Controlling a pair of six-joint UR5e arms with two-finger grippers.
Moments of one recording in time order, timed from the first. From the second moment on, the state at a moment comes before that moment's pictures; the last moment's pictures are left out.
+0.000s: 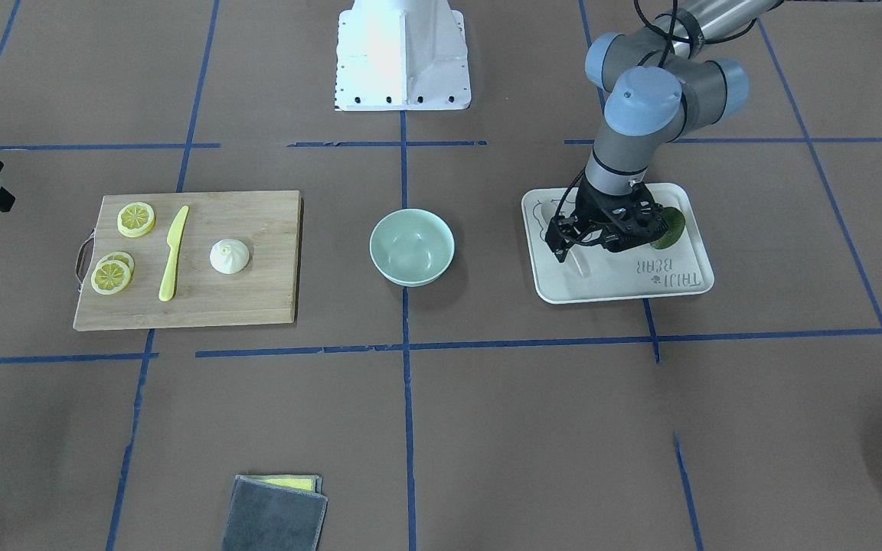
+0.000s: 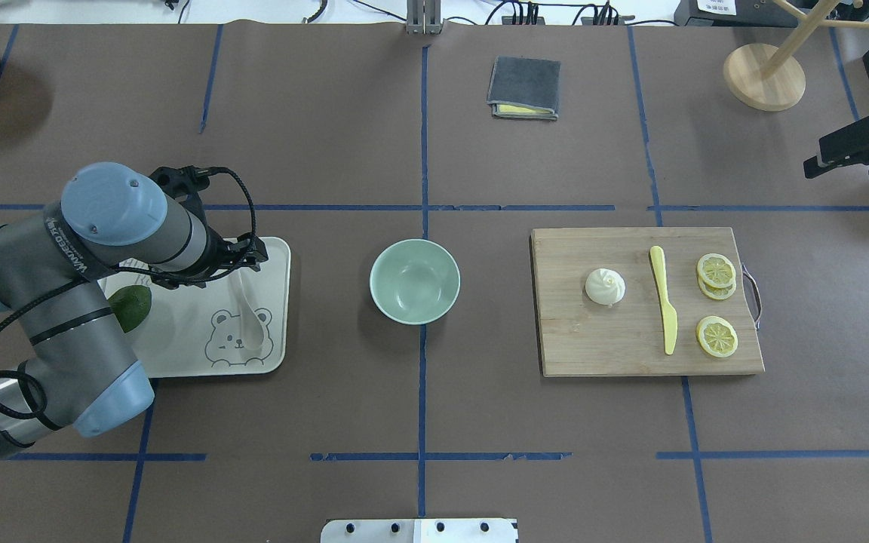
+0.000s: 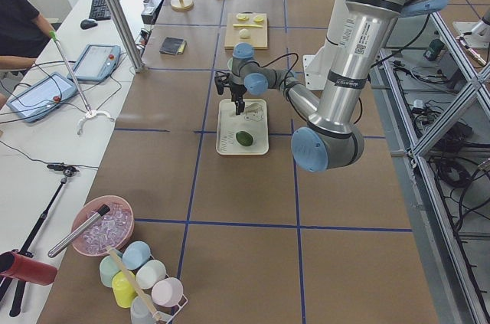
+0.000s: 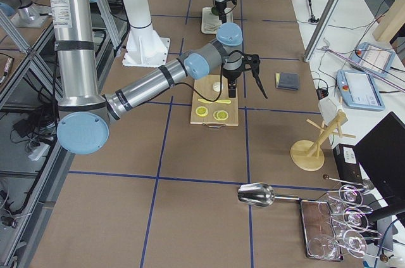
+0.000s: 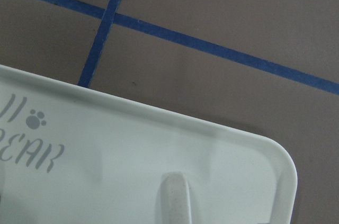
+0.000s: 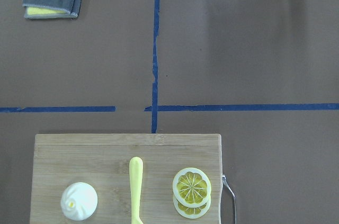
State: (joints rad) left arm -0.61 -1.92 -1.74 -1.80 -1.85 -1.43; right arm 1.21 -1.51 2.04 -1.48 2.34 0.70
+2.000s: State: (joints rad) left arm -0.69 -1.94 -1.80 -1.78 -1.87 -1.44; right arm 0.90 -1.47 2.04 -1.39 2.10 0.97
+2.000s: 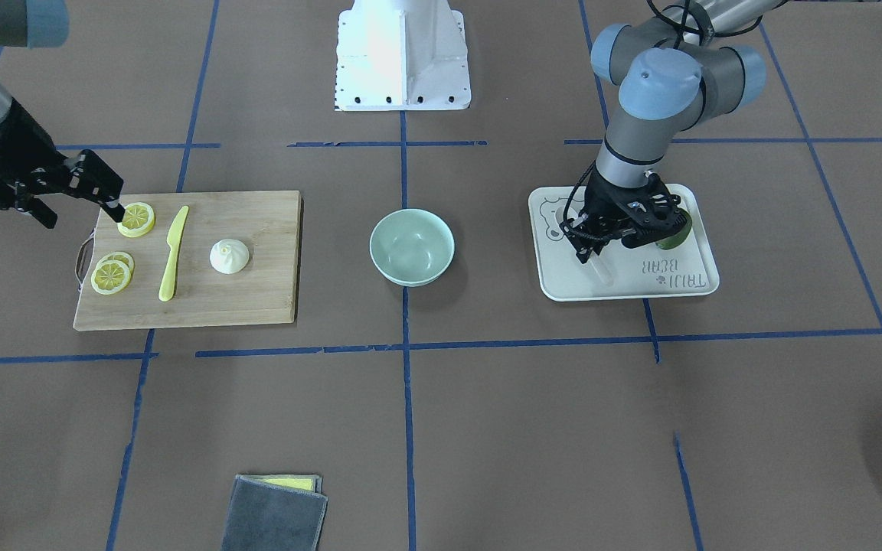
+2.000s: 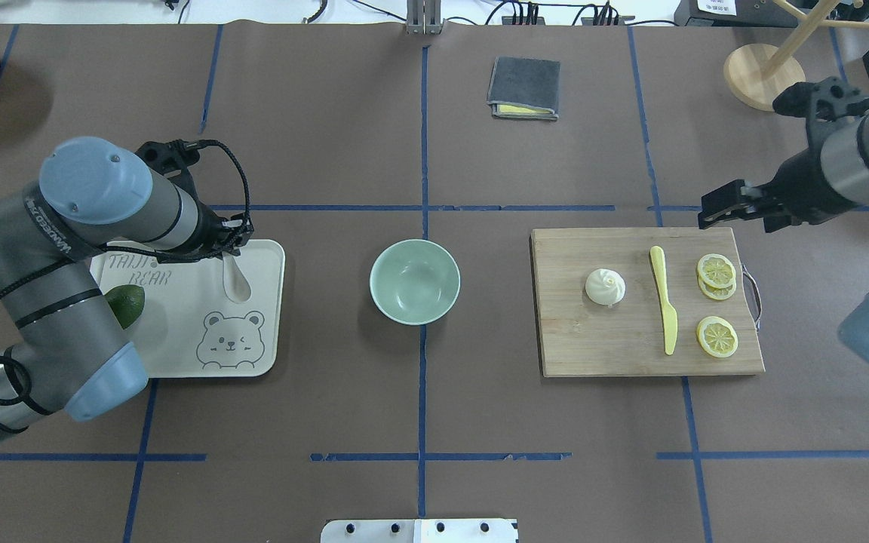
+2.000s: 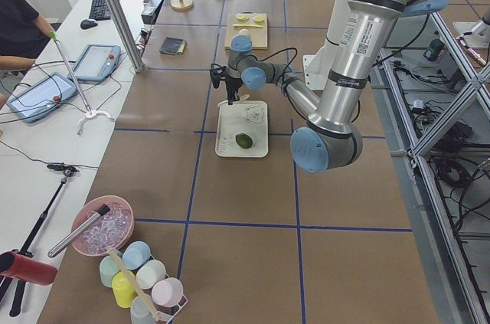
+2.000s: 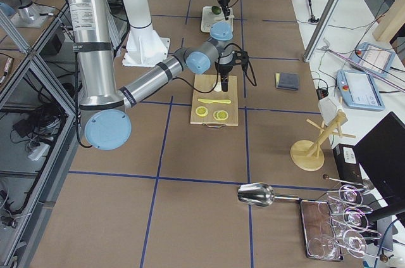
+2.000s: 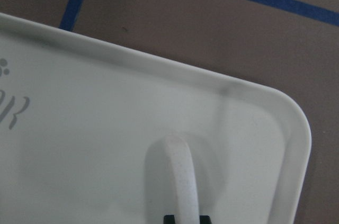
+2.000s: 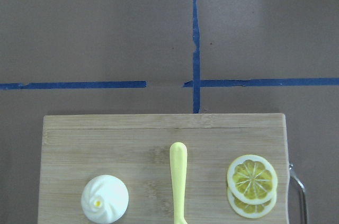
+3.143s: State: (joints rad) left arm -0.69 -2.18 -1.75 -1.80 -1.93 -1.62; right arm 0.63 -1.29 1.83 -1.34 1.89 1.11
